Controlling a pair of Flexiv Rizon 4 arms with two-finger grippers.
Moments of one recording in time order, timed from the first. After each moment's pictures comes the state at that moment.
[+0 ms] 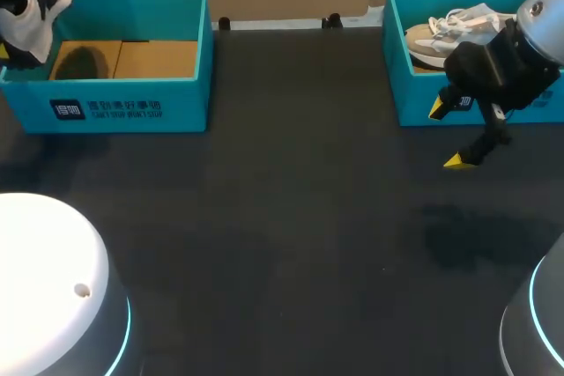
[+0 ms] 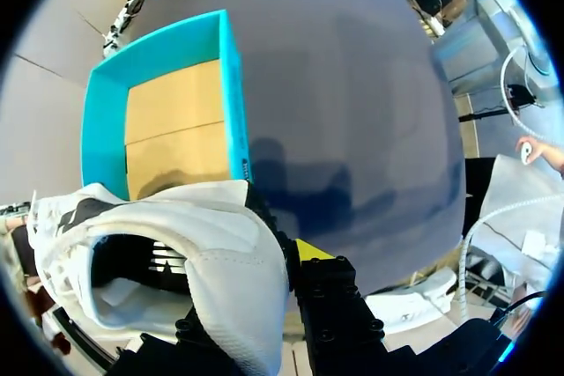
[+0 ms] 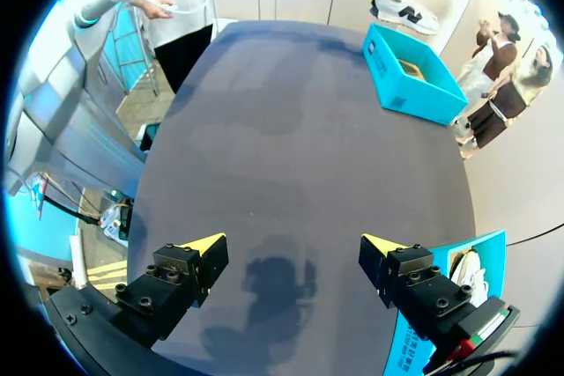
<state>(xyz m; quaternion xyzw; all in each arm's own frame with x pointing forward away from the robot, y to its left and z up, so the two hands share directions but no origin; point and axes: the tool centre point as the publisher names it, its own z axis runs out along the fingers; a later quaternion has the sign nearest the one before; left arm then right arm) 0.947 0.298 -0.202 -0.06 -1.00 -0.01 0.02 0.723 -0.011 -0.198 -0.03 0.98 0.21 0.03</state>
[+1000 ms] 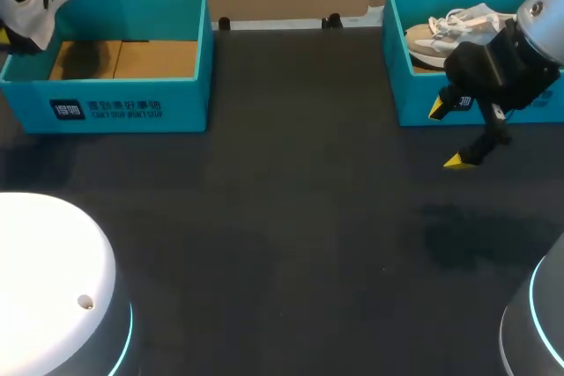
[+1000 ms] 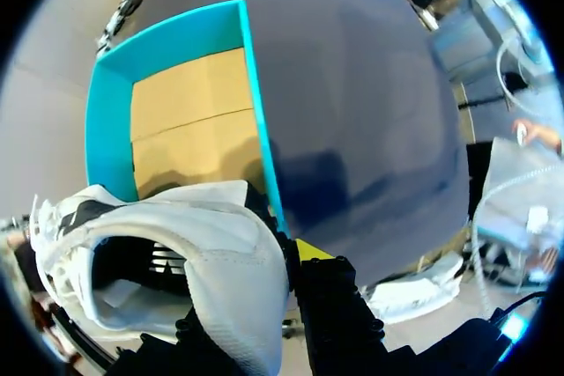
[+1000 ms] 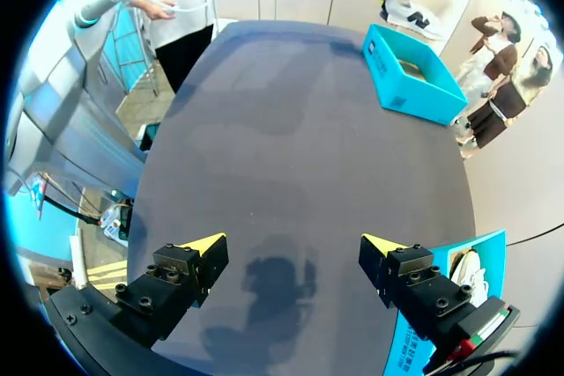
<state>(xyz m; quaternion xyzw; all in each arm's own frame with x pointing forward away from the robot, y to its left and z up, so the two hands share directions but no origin) 0.990 0.310 -0.203 -0.12 -0.99 -0.02 0.03 0.723 -0.011 -0.198 -0.03 0.98 0.21 0.03</state>
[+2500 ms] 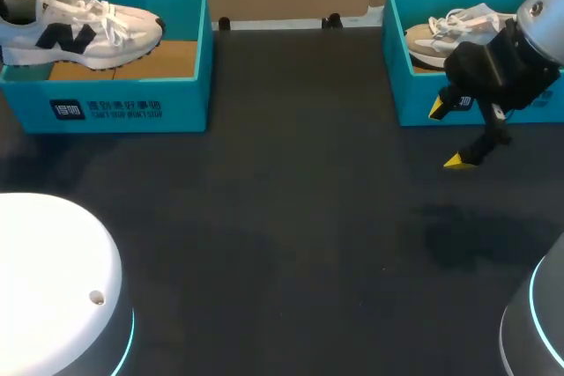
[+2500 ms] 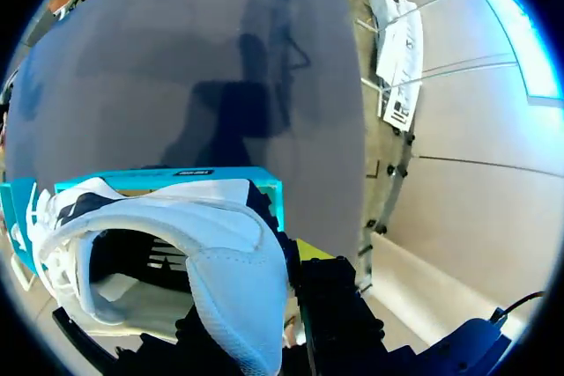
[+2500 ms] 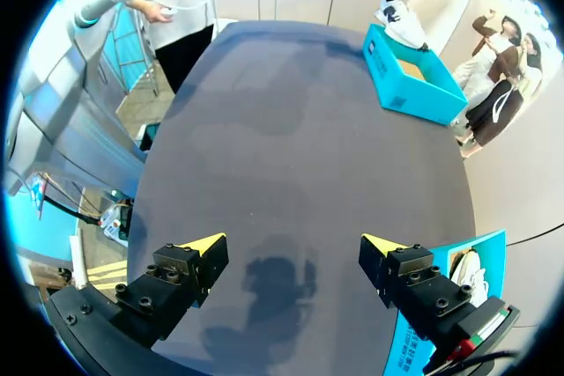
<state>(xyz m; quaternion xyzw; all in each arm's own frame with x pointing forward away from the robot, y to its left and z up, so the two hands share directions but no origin) 1.016 0.327 -0.199 -0.70 -0.70 -0.12 0.04 0.723 -0.012 -0.198 -0.03 0.98 0.21 0.03</state>
